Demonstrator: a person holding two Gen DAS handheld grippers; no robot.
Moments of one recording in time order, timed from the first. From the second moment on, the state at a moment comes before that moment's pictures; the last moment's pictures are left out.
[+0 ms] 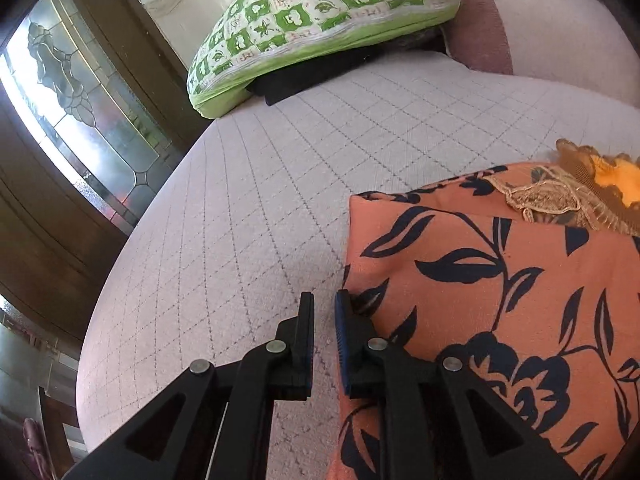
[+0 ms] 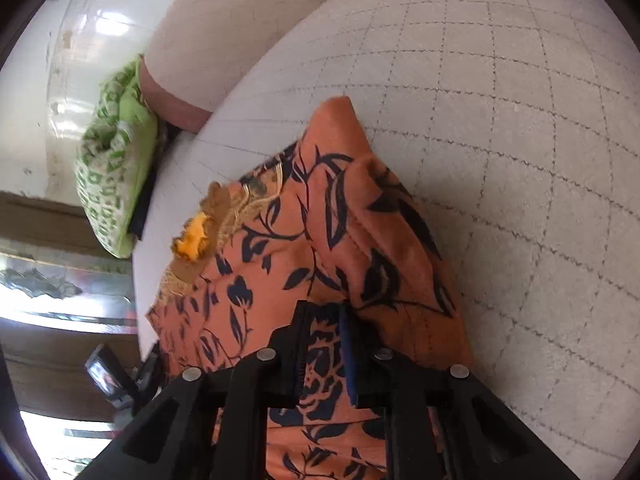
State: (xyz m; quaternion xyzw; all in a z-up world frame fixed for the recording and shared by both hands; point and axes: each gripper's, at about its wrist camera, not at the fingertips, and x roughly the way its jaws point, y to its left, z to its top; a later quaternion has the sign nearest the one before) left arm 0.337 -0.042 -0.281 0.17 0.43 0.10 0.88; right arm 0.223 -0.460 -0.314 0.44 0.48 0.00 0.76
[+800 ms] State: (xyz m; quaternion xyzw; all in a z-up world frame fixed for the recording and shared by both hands) left arm 0.298 -0.087 -0.262 0.13 0.41 -0.01 0.90; right arm 0.228 -0.405 -0.294 0.40 0.46 0.16 0.77
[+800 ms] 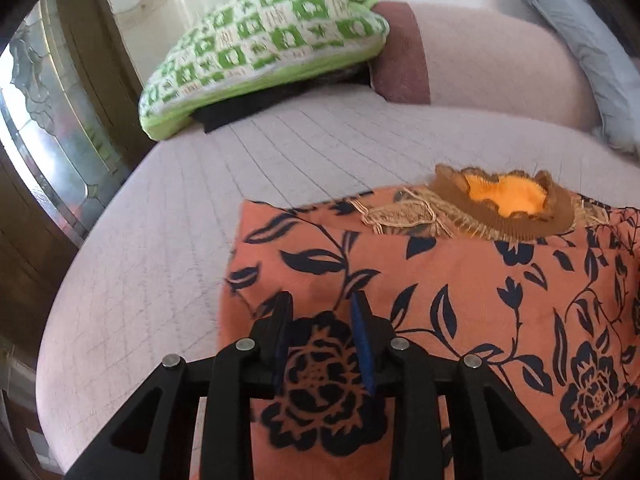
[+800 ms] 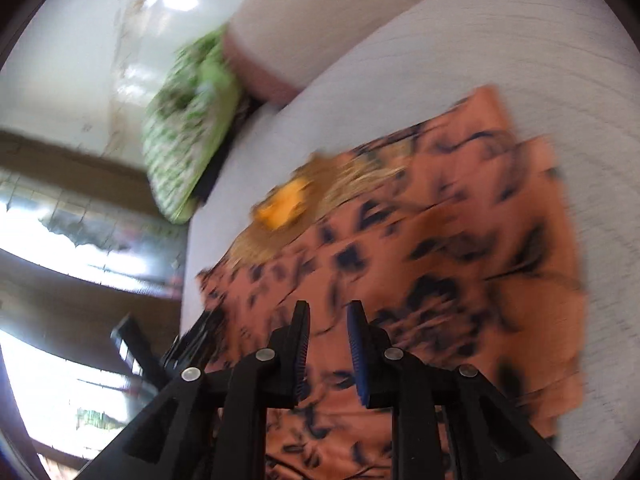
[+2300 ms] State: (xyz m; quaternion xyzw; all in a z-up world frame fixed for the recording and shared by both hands) left arm 0.052 0.022 -0.285 0.11 0.49 -0.03 0.86; right arm -0.036 -0.329 -0.336 0.32 0.58 0.20 0.72
